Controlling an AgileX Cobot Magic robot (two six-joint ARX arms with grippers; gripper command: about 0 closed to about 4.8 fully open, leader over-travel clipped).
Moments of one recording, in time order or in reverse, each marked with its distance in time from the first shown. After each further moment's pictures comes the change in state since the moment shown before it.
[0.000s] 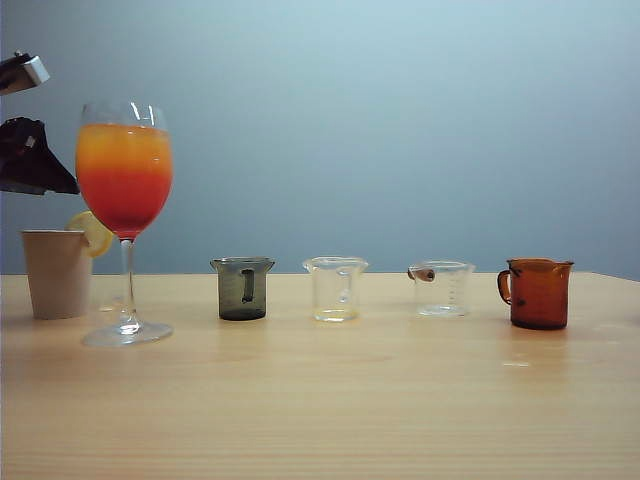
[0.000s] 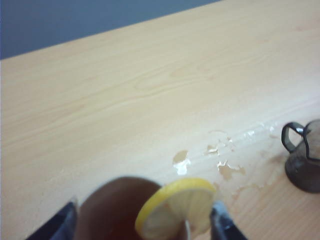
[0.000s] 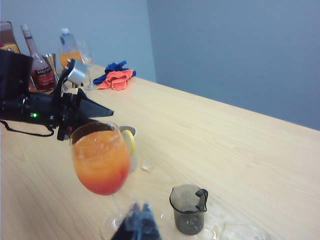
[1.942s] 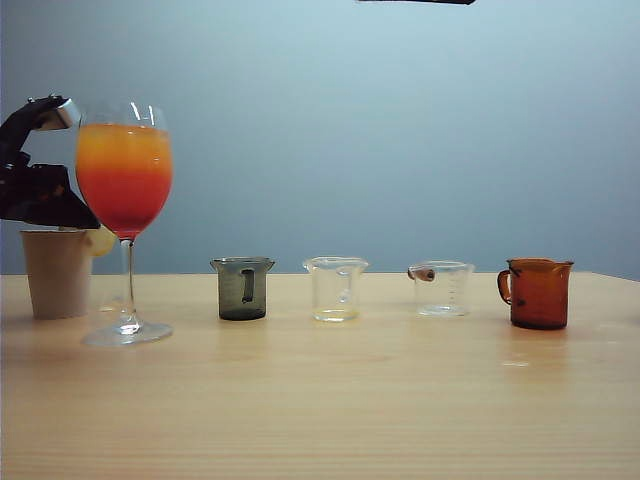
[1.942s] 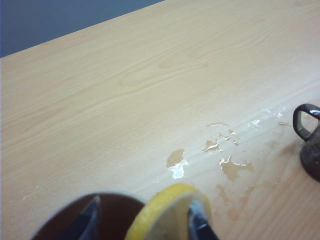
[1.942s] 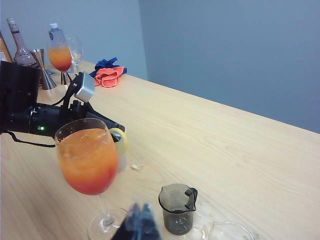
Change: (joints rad) left arm -0.050 0.142 0.001 0.139 -0.018 0.063; right arm -0.004 0.026 0.000 0.017 0.027 -0.024
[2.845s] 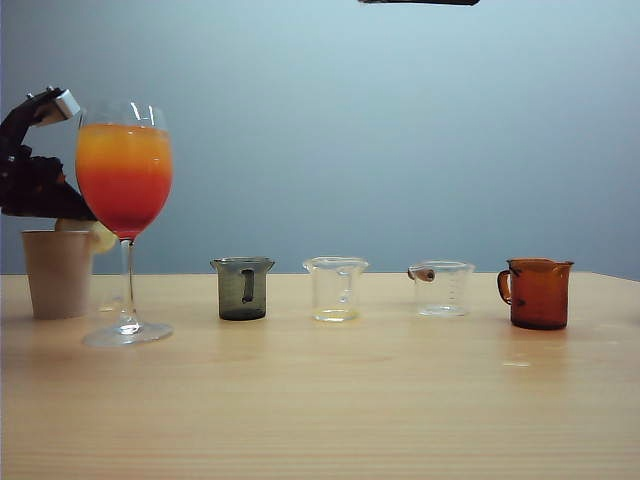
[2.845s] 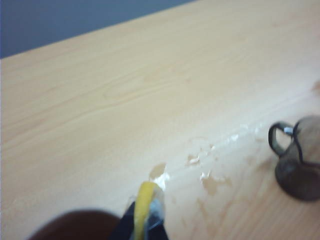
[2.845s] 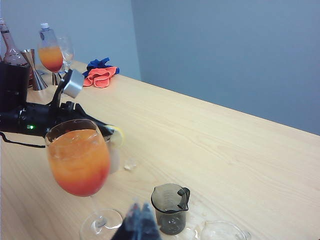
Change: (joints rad) left arm 0.001 0.000 0.000 0.036 0.066 -0.081; right arm 0.000 0.000 0.000 0.000 0.029 -0.005
